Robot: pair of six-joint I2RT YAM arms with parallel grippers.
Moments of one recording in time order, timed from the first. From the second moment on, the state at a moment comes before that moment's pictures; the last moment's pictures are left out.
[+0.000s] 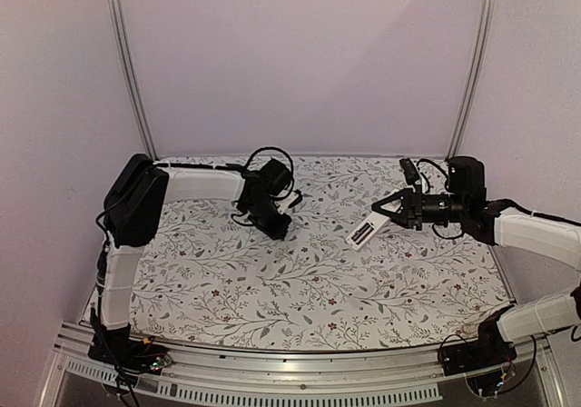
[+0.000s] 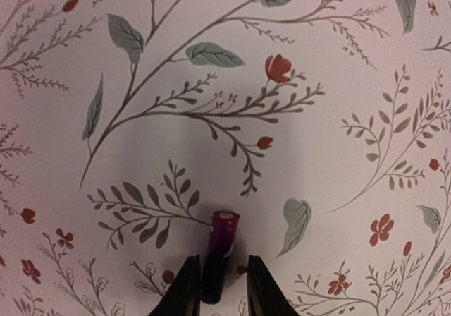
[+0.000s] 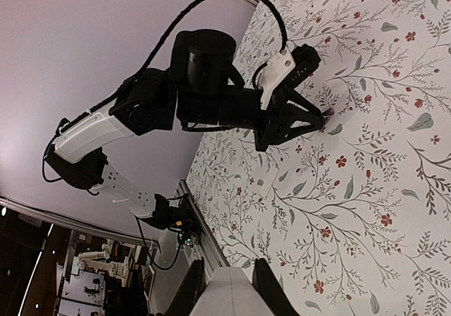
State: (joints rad) left arm -0.73 2.22 1.65 -0.62 0.01 -0.01; right arm 0.39 1.22 0.69 0.15 -0.86 0.74
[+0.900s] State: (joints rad) left arm -0.90 1.63 1.43 -0.63 0.11 -0.14; right arm 0.45 1.47 0.67 0.47 -0.87 0.88
